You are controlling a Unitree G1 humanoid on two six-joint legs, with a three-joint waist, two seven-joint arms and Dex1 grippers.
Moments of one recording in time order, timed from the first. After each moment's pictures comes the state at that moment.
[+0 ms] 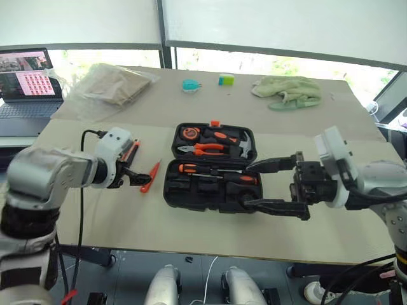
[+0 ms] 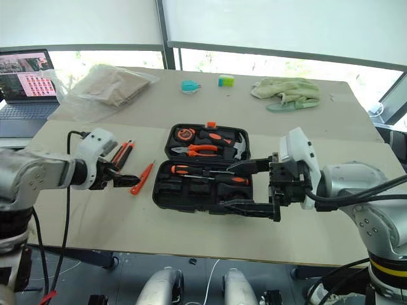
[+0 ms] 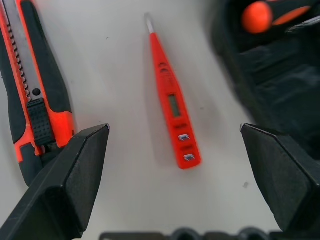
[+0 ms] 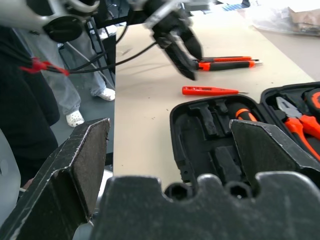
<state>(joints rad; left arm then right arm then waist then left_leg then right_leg) -0.75 0.81 -0.09 -0.18 -0.48 1.59 -0.55 -0.35 -0.85 -0.19 -0.62 0.88 0.86 1.02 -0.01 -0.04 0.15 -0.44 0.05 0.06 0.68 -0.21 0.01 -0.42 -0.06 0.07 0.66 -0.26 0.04</state>
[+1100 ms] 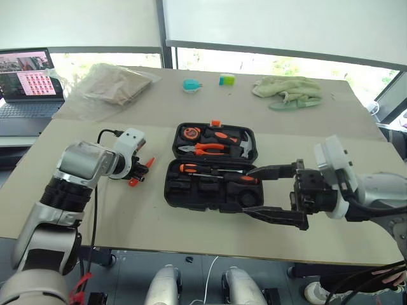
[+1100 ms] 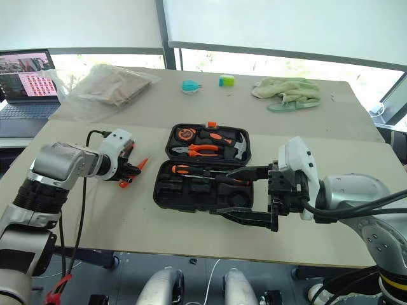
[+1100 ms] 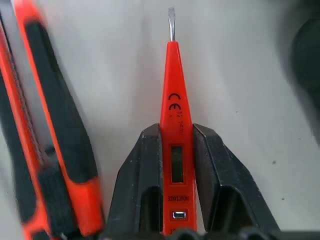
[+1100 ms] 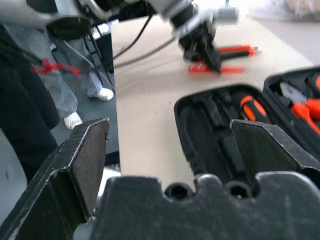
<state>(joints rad) -0.83 0.84 -0.29 0.13 -0.29 1.11 -0.74 -0.21 -0.94 -0.24 -0.70 1.00 0.85 0.92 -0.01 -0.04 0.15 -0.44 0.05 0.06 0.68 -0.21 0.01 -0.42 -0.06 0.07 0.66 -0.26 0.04</state>
